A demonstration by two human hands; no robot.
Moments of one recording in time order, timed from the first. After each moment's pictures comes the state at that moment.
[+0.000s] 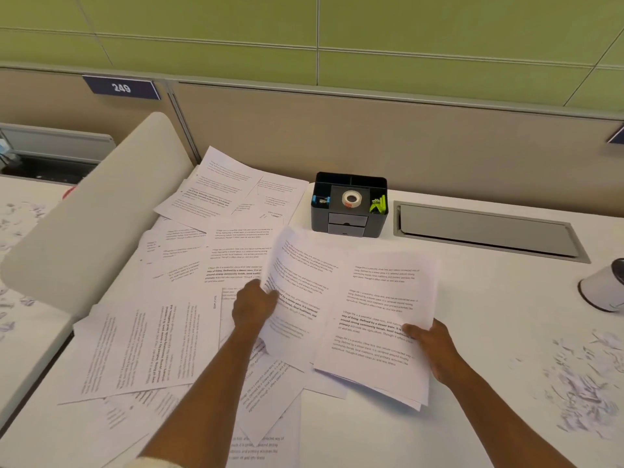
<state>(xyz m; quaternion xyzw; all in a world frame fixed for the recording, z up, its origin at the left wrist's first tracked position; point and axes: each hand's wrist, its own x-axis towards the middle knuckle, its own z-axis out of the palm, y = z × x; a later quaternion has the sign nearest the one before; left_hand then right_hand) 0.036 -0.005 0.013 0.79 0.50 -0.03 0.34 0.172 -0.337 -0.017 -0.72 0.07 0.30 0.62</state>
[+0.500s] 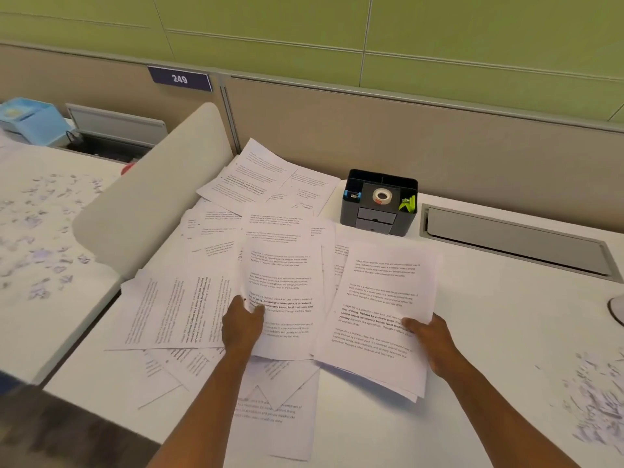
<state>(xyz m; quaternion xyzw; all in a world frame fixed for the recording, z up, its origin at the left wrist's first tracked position) -0.075 -0.017 0.001 0.72 0.58 0.07 0.36 0.144 -0.308 -0.006 -0.73 0.03 0.32 0.60</state>
